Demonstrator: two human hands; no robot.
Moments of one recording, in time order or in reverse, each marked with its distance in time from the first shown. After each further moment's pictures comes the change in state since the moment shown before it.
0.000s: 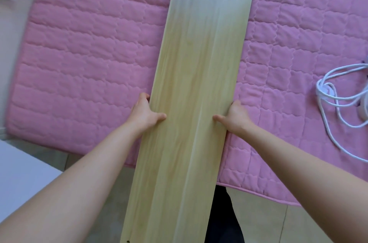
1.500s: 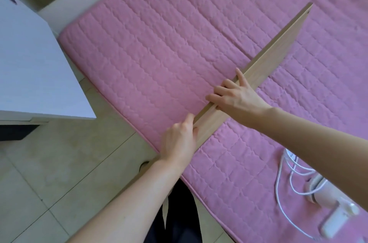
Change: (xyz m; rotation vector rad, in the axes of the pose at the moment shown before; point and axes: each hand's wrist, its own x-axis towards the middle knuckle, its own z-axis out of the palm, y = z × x) left_hand -0.195 0.070 0.081 -0.042 0.504 0.154; right_hand -0.066 -0.078 -0.120 -1.280 0.323 -1.671
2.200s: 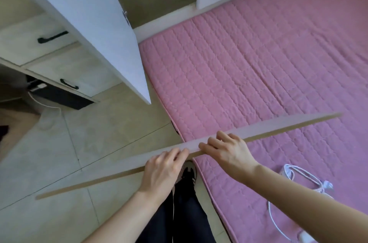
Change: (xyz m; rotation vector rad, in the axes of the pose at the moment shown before) left_hand -0.187 -0.025 -0.109 0.318 0.209 0.117; right_hand -0.053 -0.134 -0.130 0.265 0.171 -0.205
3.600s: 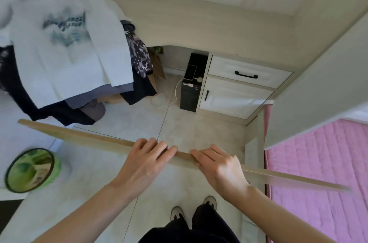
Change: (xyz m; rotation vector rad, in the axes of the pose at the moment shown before) left_hand -0.401 -0.229 -0.232 0.181 0.312 -0.450; right_hand 0.202 -0.450 -0.104 0.258 0.216 -0.571
